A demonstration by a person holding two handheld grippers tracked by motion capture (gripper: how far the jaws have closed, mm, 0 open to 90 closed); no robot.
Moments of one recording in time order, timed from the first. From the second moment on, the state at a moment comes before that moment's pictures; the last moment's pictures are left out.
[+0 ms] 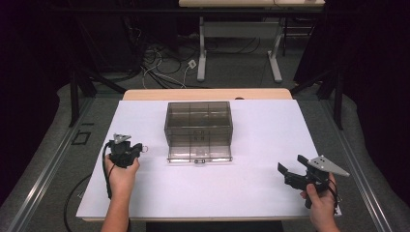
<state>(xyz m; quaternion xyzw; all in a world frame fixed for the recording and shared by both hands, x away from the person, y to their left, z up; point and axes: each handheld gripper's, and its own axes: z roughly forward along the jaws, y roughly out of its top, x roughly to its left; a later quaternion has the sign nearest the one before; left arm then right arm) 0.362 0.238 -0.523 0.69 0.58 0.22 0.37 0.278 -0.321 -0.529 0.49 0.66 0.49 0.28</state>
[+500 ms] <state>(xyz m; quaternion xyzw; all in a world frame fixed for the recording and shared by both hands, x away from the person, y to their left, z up) 0.357 0.232 -0.510 0.69 0.57 0.22 0.39 0.278 -0.322 -0.529 0.49 0.66 0.49 0.28</state>
